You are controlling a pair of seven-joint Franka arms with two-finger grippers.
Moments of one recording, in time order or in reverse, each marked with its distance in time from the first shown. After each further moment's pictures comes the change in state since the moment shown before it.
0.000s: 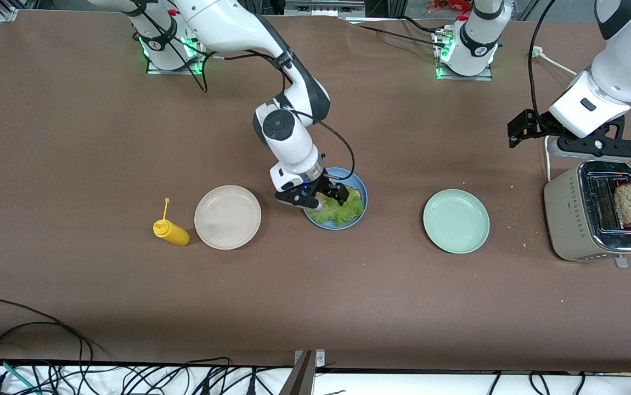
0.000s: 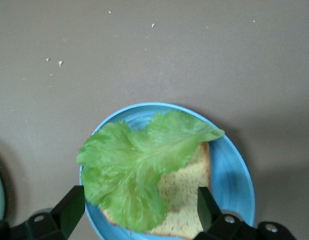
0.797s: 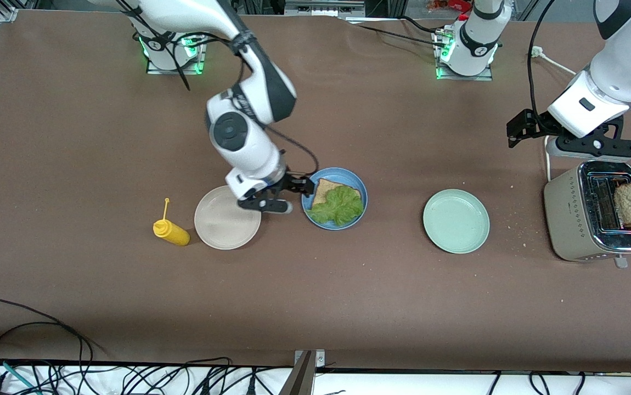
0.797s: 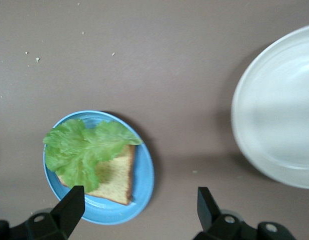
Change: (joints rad) left arm -0.002 0.000 -0.001 0.000 0.000 0.000 0.000; right arm -0.144 -0.187 -0.018 -0.036 -0.031 -0.364 -0.315
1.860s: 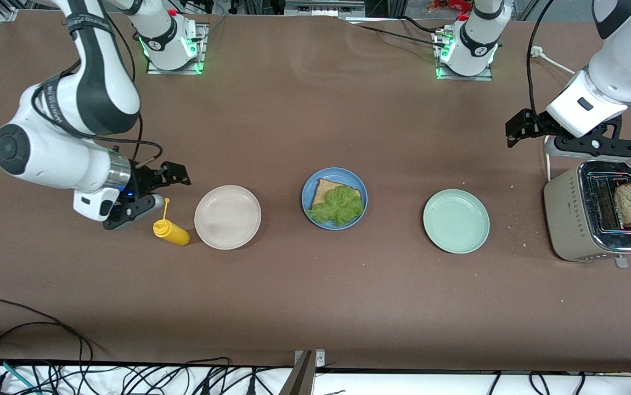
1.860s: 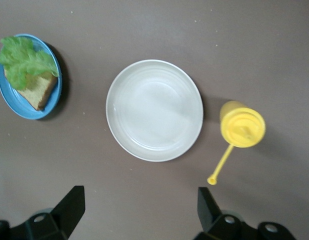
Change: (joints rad) left arm -0.003 0.000 -0.001 0.000 0.000 0.000 0.000; right arm -0.440 -0.245 0.035 -0.098 -0.030 -0.363 -0.897
